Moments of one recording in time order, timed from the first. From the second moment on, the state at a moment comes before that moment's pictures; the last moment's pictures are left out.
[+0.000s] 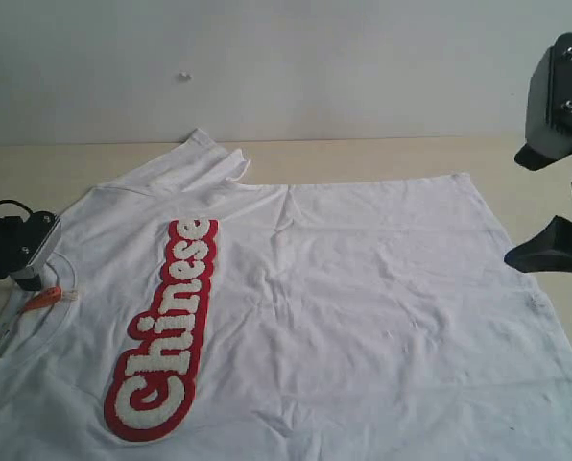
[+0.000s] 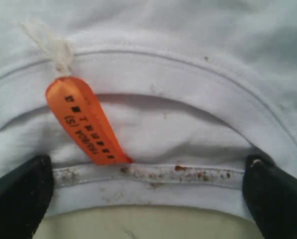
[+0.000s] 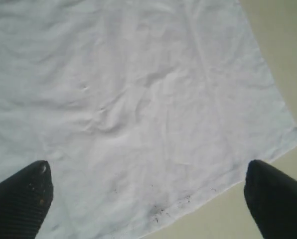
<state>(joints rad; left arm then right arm) 0.02 2.05 -1.16 -0.15 0.83 1.82 -0.11 1.37 -0.95 0.46 0.87 -1.49</state>
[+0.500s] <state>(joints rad) 0.02 2.05 -1.16 -0.15 0.83 1.82 -0.11 1.76 -1.07 -0.06 0.89 -1.45</state>
